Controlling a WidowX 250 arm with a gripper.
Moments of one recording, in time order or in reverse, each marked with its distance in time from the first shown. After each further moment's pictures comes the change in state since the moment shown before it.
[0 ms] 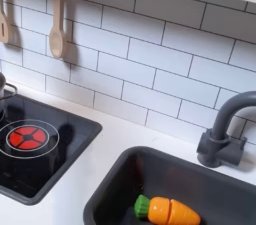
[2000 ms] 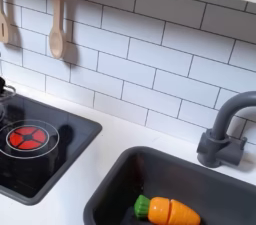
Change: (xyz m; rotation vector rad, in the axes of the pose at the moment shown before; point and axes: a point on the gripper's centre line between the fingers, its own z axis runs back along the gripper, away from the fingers) arm -0.021 -0.044 -0.017 -0.027 0.057 -0.025
